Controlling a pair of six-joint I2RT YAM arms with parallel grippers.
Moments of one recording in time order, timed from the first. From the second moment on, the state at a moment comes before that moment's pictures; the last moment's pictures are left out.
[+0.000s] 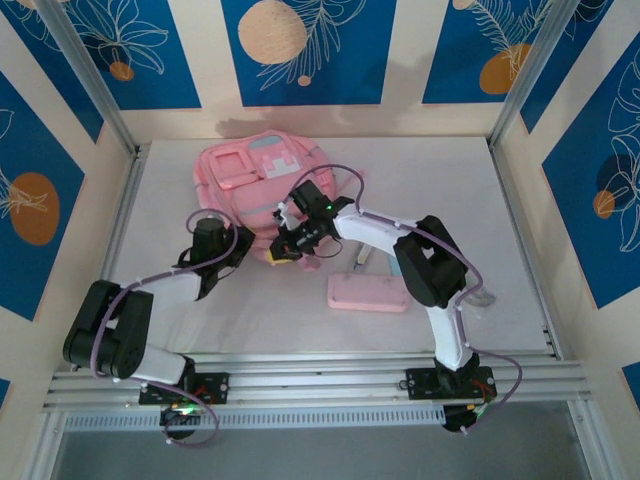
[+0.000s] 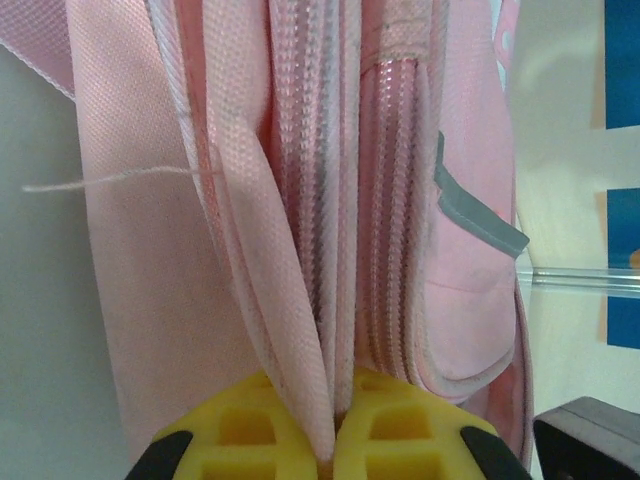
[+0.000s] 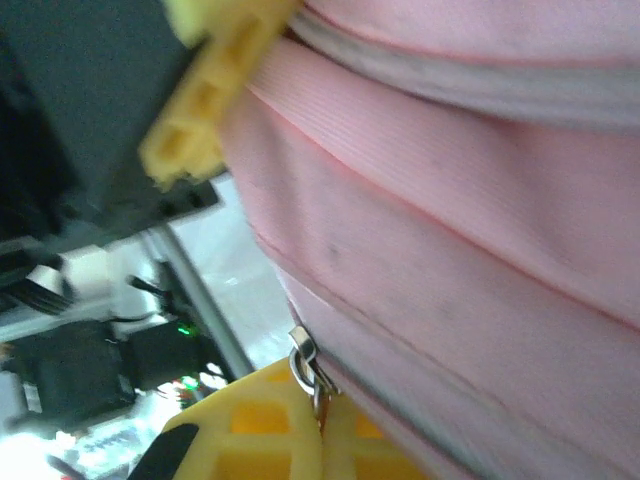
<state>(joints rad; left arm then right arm) -0.29 1.42 0.52 0.37 0.16 -1.16 0.73 2.05 1.55 -0.57 -0.71 0.48</state>
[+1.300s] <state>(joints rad) -0.04 1.40 0.83 -0.07 0.34 -0.81 0.52 2.25 2.00 -0.96 -0.78 0.12</state>
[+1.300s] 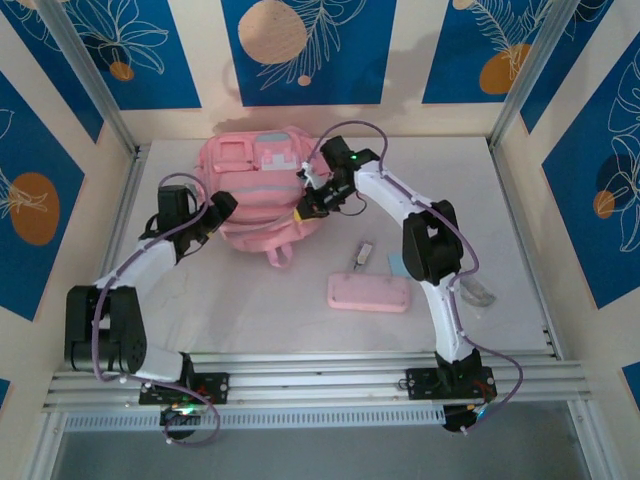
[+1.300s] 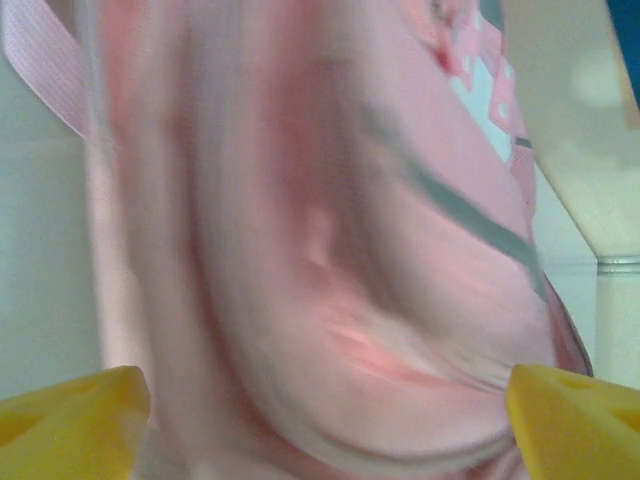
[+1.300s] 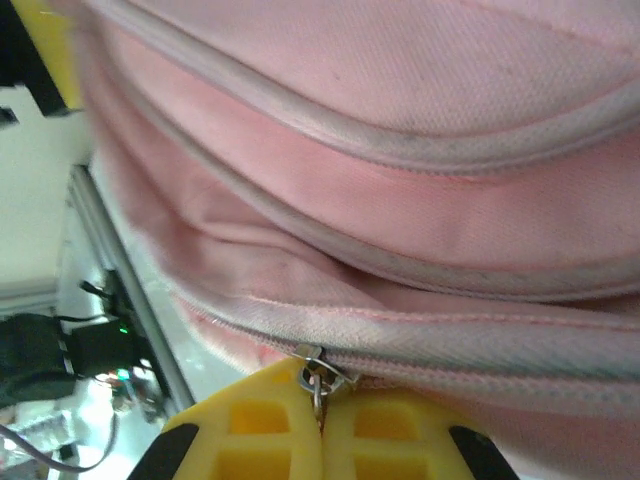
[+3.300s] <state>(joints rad) -0.22 1.25 0.53 0.15 0.19 -1.20 0.42 2.46 2.28 -1.06 -0.20 -0.22</state>
